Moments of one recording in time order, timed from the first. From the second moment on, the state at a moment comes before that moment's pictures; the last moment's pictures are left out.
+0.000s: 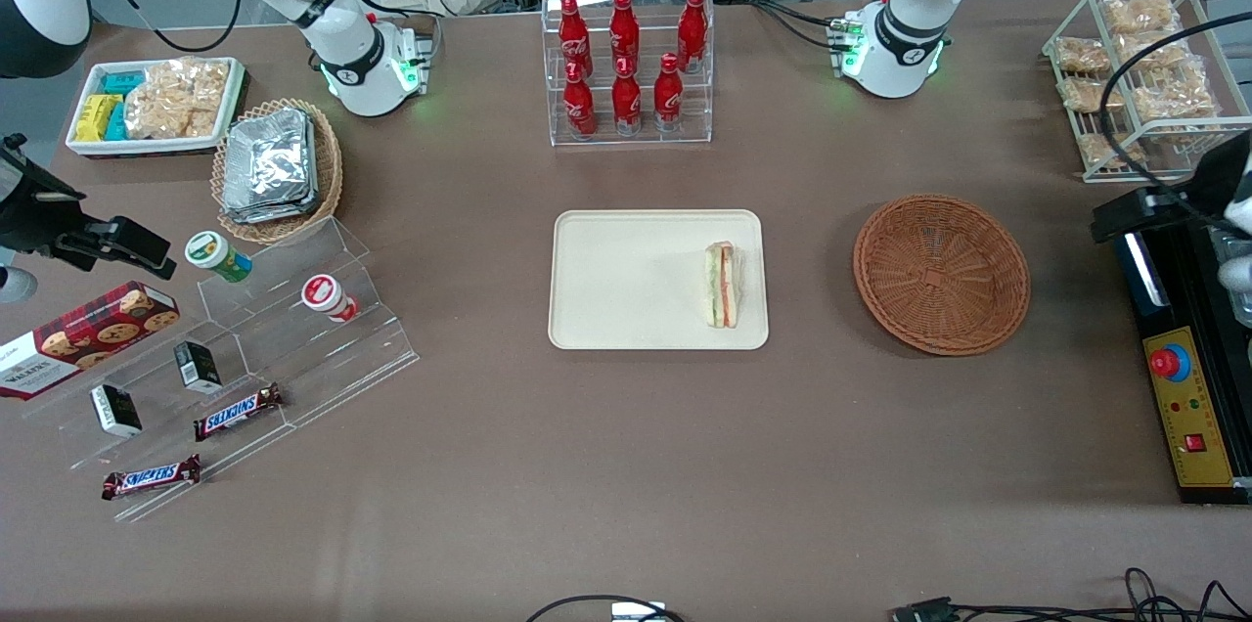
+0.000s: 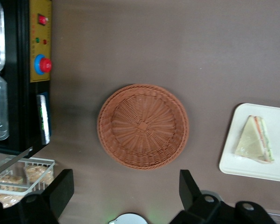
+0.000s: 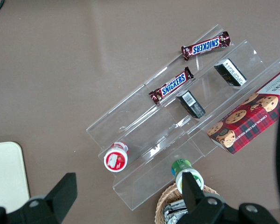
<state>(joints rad) 0.57 0.28 -0.73 -1.21 0.23 1.29 -0.23</state>
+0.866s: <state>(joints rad) 0.17 0.12 -0.20 -1.35 0.08 1.33 -0.18</state>
